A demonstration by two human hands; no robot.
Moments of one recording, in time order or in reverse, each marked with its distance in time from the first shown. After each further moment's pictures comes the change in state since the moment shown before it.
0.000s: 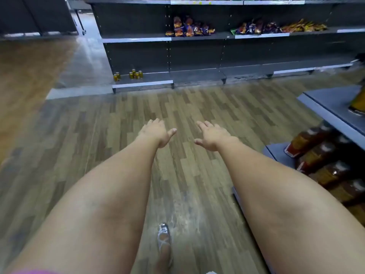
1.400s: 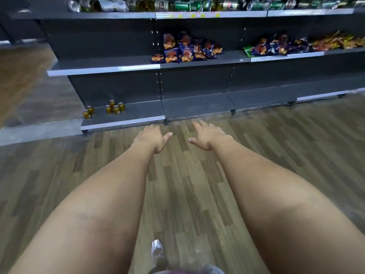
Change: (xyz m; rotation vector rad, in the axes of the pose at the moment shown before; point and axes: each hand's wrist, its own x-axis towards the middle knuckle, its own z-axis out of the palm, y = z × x) left_hand 0.871 0.056 -0.166 -0.017 -0.057 -0.037; right_hand 0.847 0.175 -0.255 -0.053 -0.031 -0.033
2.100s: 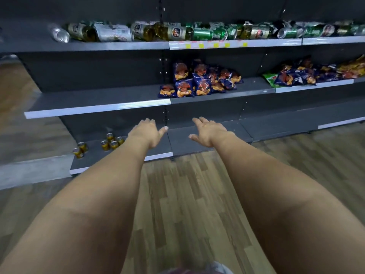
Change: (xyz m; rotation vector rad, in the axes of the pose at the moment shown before) left_hand 0.429 -0.114 -0.171 0.001 0.061 0.025; right_hand 0.428 -0.044 -0.167 -0.027 0.041 0.023
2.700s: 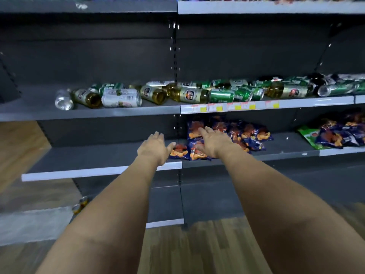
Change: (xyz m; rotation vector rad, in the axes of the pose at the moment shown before) left_hand 0.289 0.039 -0.123 -0.010 0.183 -0.078; right_hand 0.307 0.073 -0.153 -0.066 0.174 -0.127
